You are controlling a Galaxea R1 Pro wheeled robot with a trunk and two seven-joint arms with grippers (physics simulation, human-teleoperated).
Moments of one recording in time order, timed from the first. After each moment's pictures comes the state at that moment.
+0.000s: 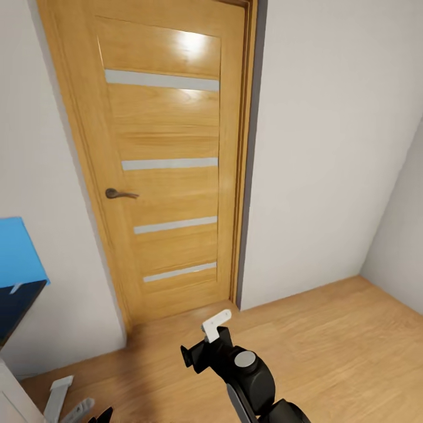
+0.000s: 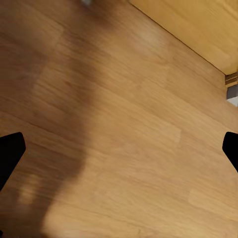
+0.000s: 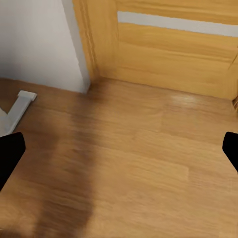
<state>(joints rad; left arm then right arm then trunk) 0.19 -0.08 0.30 -1.41 0.62 0.42 0.17 -0.21 0.15 0.56 -1.60 0.01 0.85 0.00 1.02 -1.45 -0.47</state>
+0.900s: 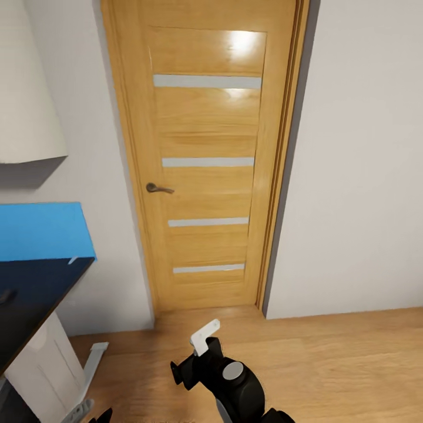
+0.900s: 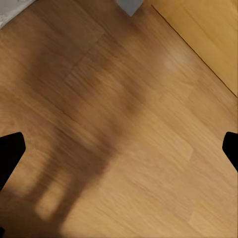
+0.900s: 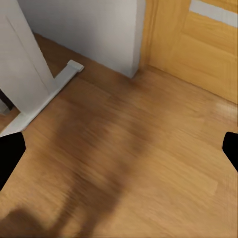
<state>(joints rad) 0.19 -0.07 0.30 -1.41 0.62 0.42 0.17 -0.21 0.15 0.64 -1.56 0.01 0.85 0.00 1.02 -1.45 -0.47</state>
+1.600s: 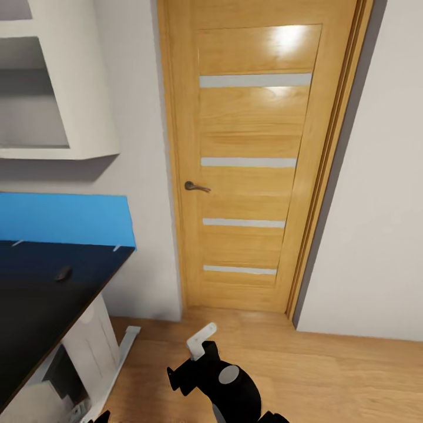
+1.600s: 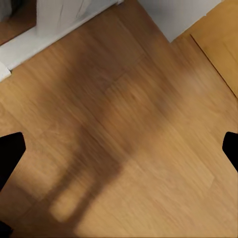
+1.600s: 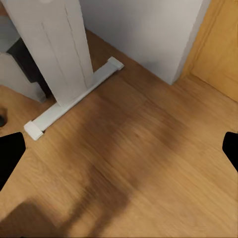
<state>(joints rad) 0.19 -0.07 0.30 -1.41 0.61 0.43 0.17 -0.21 0.16 0.66 -1.54 0.01 0.85 0.00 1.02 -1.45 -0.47</state>
